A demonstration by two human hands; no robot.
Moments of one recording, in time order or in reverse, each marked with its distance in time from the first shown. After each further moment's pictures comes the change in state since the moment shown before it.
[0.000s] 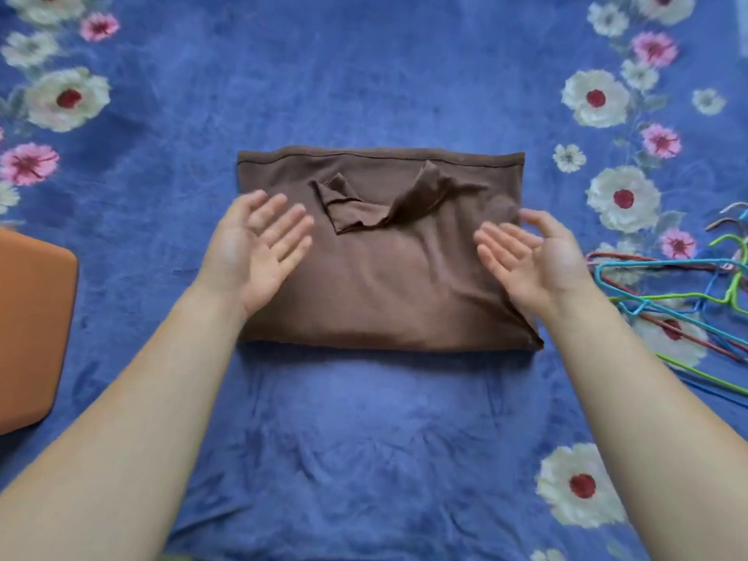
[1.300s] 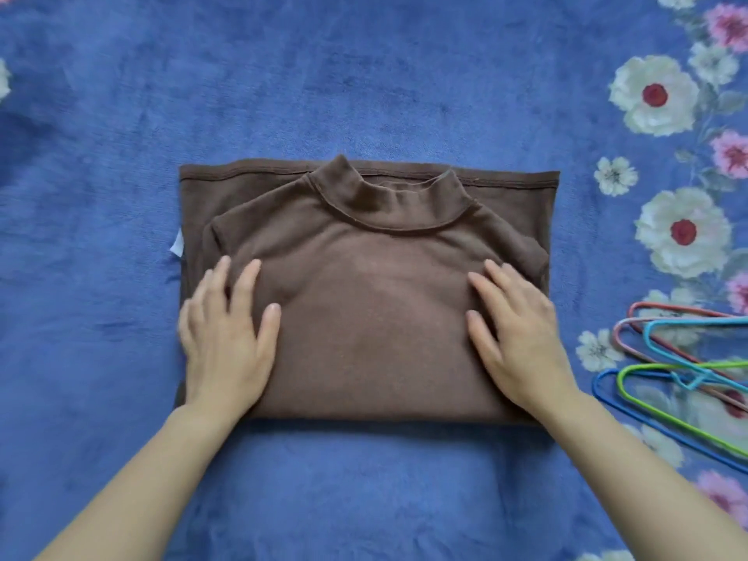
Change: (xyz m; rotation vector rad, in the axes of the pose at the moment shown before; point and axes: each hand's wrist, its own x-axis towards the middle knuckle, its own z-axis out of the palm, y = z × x) left_hand 0.084 -0.084 -0.064 1.743 0.408 0.755; right_hand 0.089 0.050 -0.057 -1.798 -0.038 -1.032
